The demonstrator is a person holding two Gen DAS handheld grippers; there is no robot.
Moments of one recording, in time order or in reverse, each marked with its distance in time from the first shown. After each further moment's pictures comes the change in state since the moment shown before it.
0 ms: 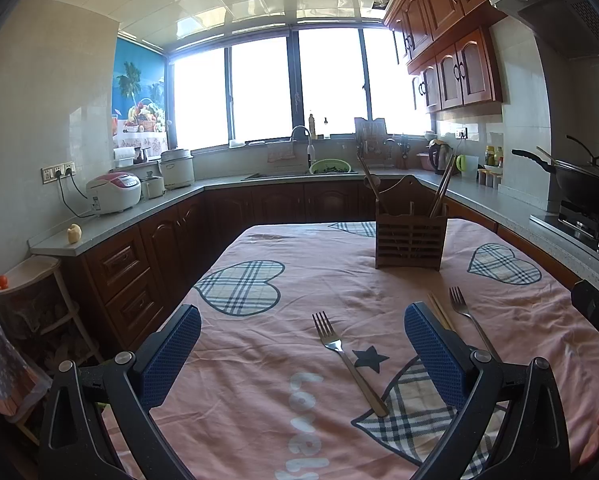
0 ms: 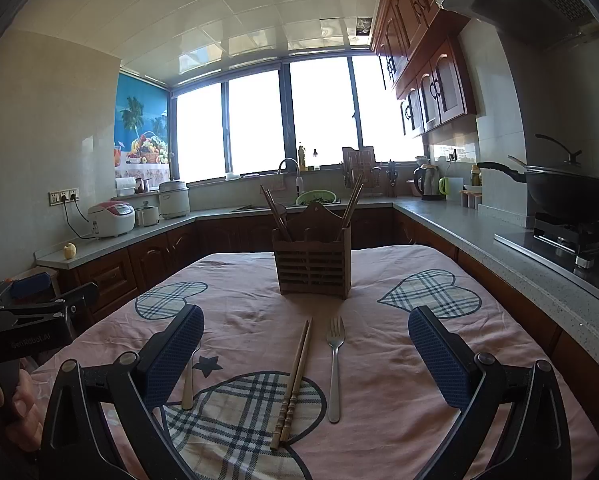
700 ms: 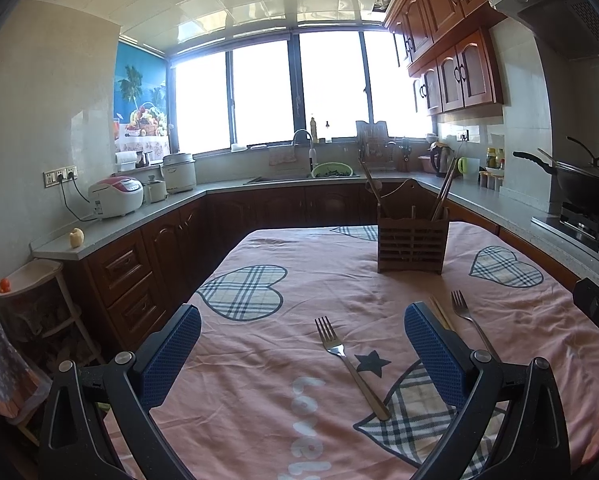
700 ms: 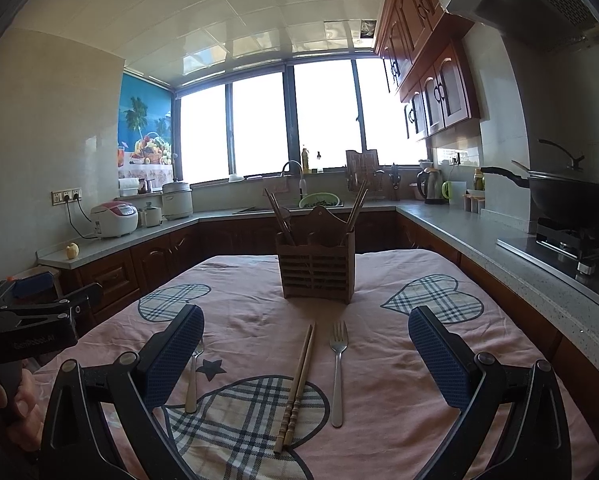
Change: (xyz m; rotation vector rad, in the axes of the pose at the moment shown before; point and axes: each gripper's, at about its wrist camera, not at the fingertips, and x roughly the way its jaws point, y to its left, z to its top) left arm -0.001 -0.005 0.000 0.007 -0.013 0.014; right arm -0.001 0.002 0.006 -0.004 -0.008 0.014
